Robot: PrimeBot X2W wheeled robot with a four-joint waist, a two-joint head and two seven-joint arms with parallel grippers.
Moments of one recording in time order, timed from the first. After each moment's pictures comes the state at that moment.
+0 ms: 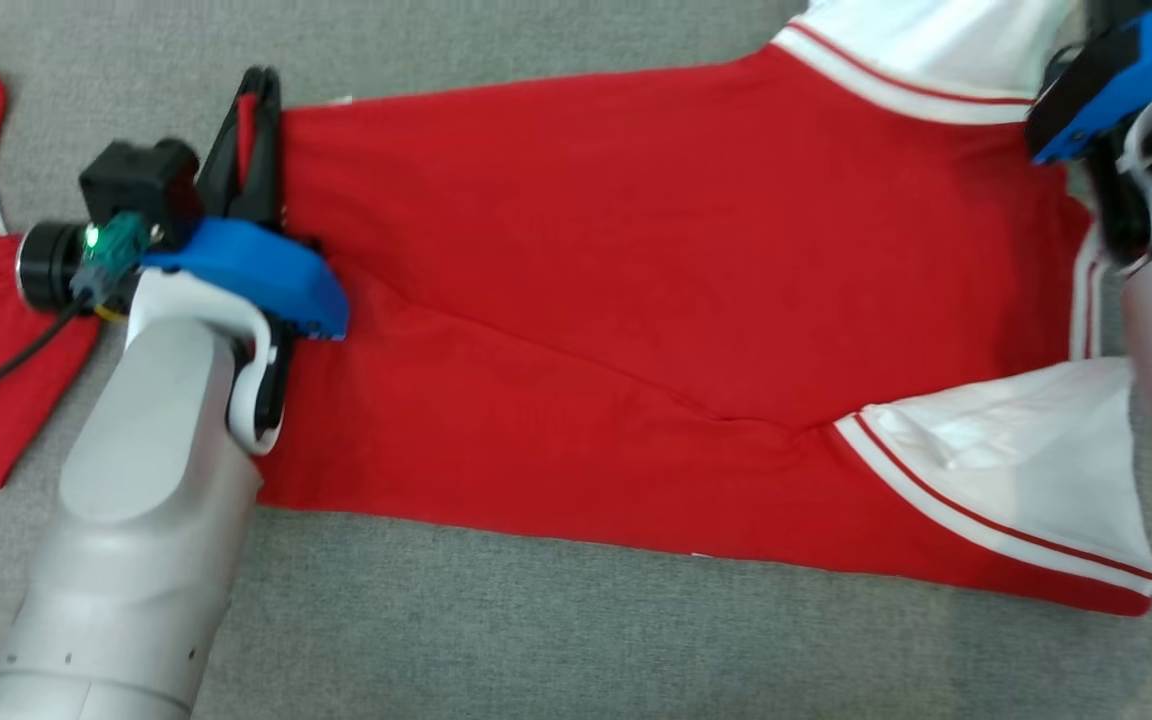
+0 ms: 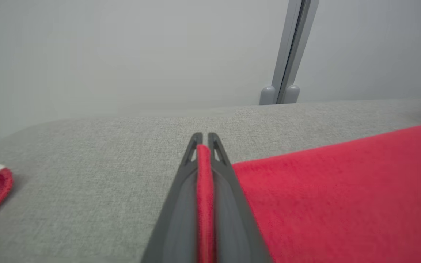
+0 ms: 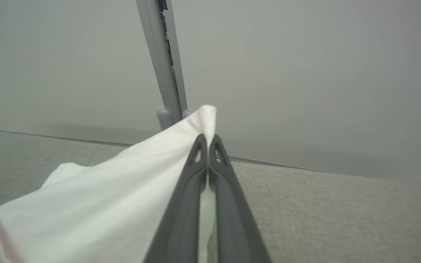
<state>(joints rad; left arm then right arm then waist) -0.83 0.19 -0.33 0.73 -0.37 -0.03 -0.26 -1.13 -0.26 0.08 0.91 0.20 0.13 -0.15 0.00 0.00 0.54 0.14</state>
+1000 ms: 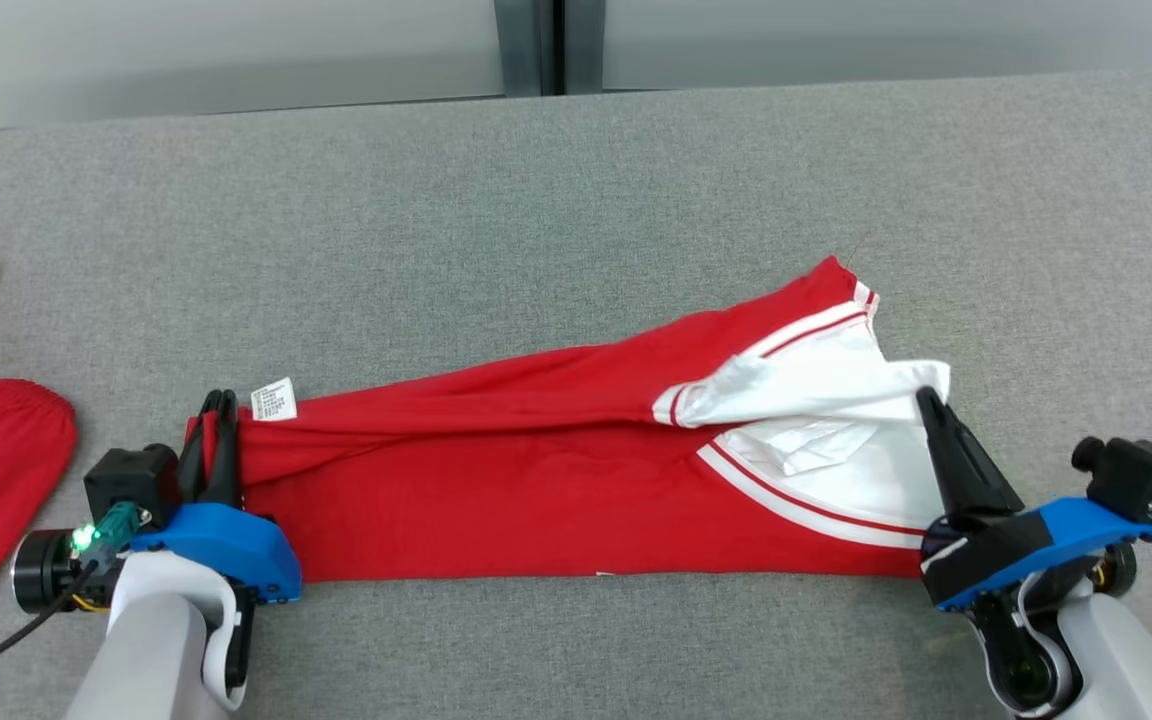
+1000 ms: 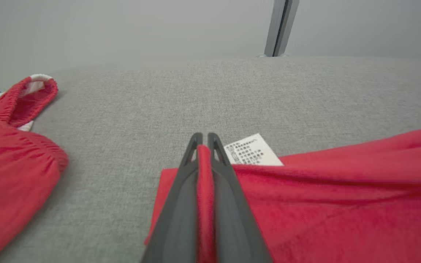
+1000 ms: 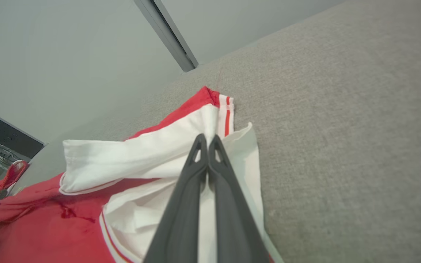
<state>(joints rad) -0.39 0.22 -0.17 0.68 -0.27 -0.03 -0.26 -0.29 -0.23 0.20 0.38 0.73 0.13 -0.16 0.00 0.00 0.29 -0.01</state>
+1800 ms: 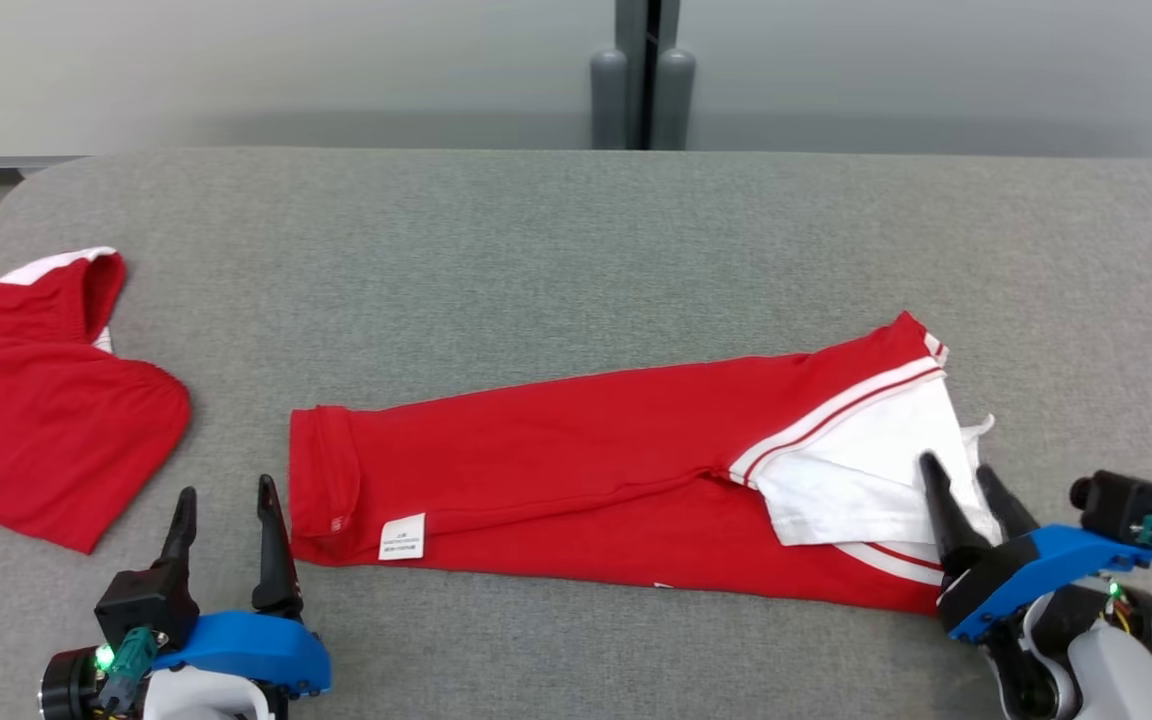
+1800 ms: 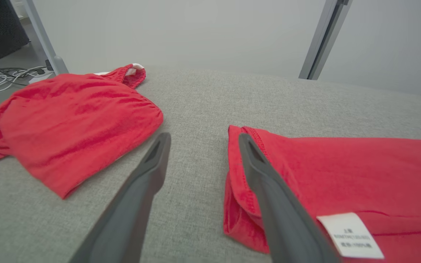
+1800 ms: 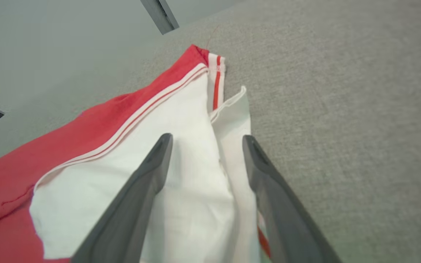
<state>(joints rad) -0.13 0.07 0.03 0.42 -0.17 -0.01 -0.26 -0.28 -0.15 0.02 0.54 0.54 0.13 -0.05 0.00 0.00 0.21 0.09</state>
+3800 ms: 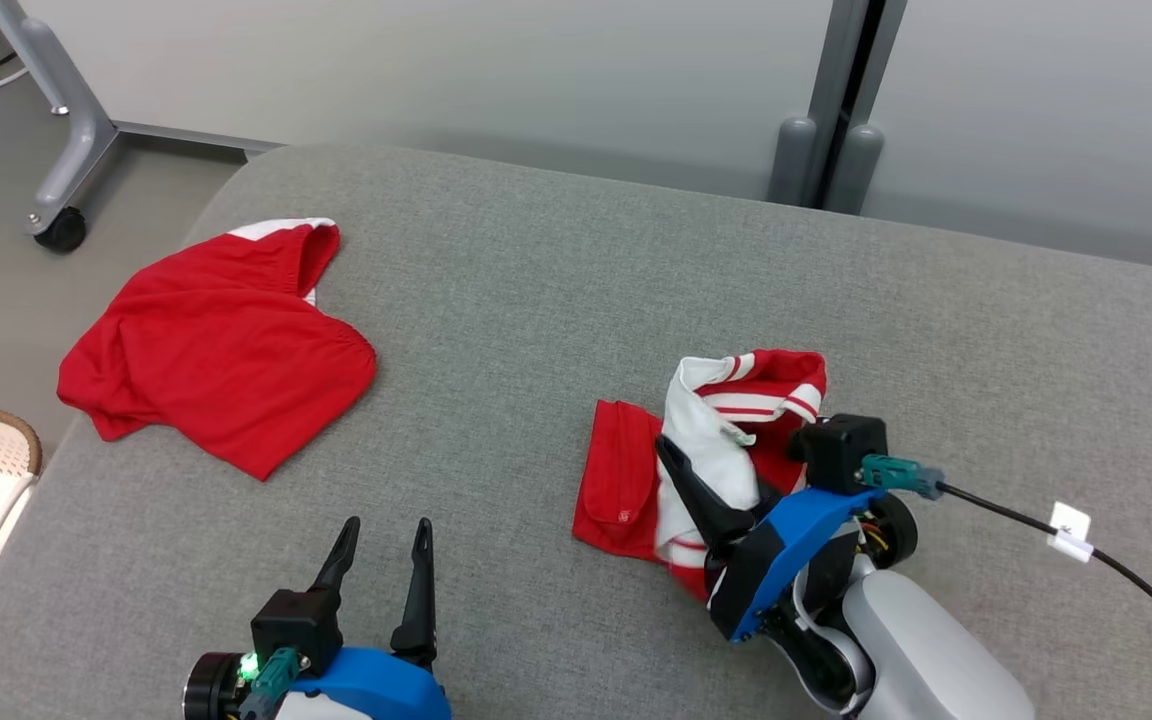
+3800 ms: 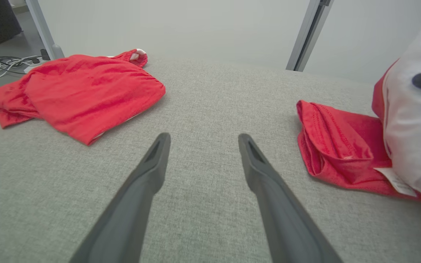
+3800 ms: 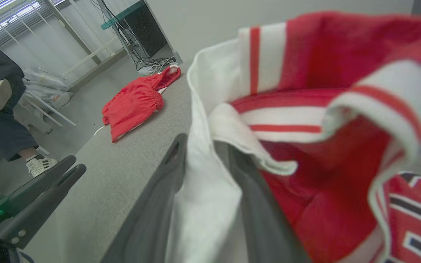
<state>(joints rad) -0.10 0.05 -0.23 0.45 -0.22 -0.03 -0.26 -0.43 -0.06 0.48 0.52 0.57 0.13 -0.01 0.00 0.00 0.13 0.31</state>
